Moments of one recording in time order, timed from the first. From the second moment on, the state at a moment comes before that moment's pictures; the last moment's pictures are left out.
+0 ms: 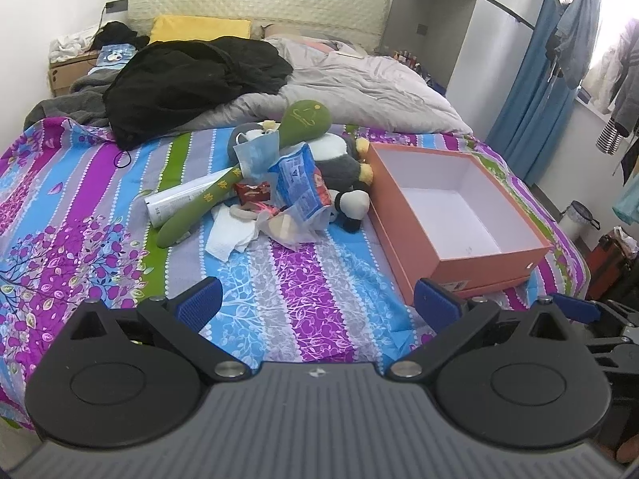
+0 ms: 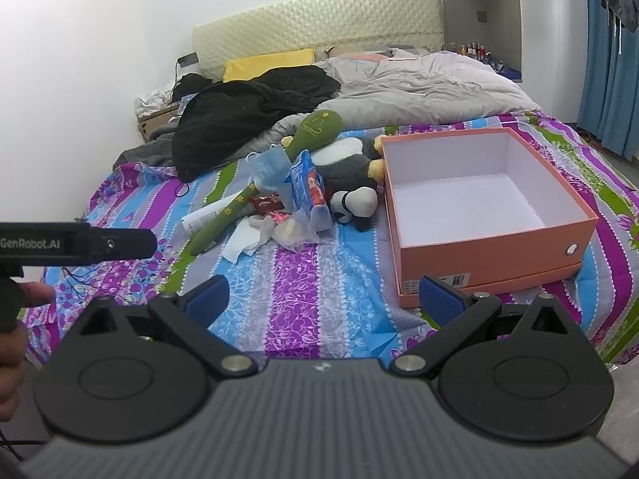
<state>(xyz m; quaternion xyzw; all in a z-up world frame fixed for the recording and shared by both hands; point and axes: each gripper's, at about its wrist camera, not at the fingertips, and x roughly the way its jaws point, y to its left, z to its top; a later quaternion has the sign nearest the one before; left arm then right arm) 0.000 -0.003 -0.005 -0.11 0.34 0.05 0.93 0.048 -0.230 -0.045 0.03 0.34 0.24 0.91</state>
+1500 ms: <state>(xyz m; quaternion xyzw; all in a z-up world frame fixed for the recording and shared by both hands) 0.085 0.057 -0.093 -0.08 0.39 0.11 0.91 0.133 -0.156 -0.121 0.00 0.37 0.31 0.88</state>
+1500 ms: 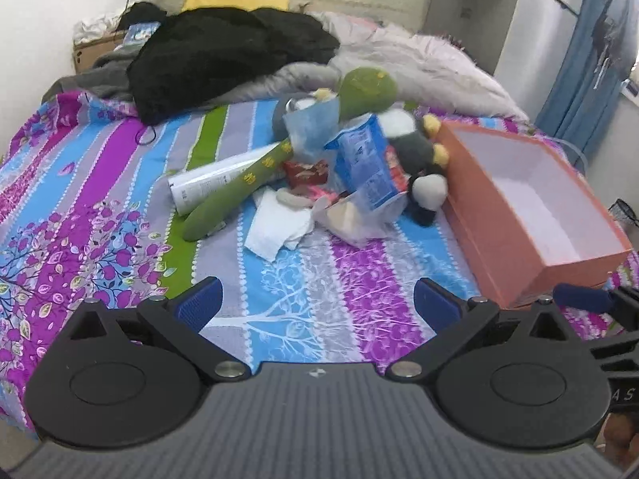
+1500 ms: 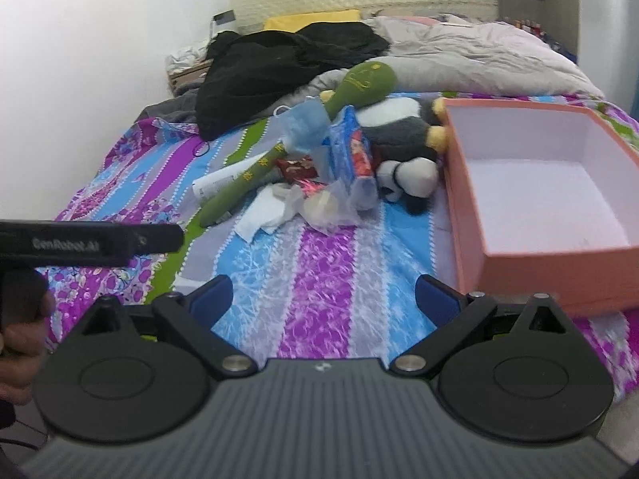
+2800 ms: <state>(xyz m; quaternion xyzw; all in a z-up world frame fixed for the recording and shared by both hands) 0.286 0.172 -0.257 -0.09 0.45 0.07 0.89 0.287 -0.015 -0.263 -0.10 0.38 0.33 0.86</state>
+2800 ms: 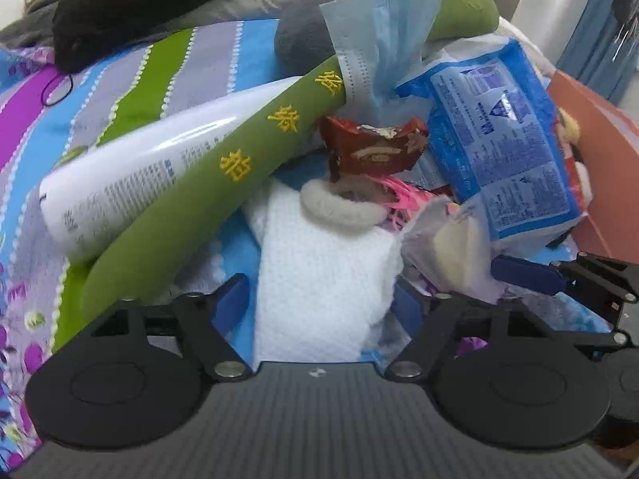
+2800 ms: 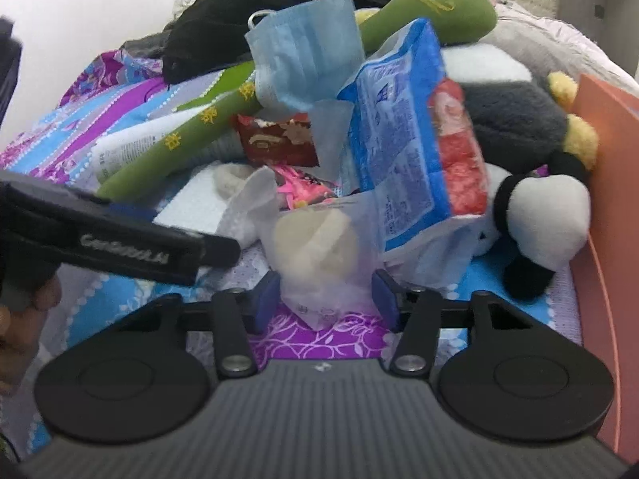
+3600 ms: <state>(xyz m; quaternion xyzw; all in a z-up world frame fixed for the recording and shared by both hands) 0.197 0.131 -0.222 -0.19 0.41 0.09 0.89 0.229 -0.065 -0.230 -0.05 0.39 0.32 0.86</state>
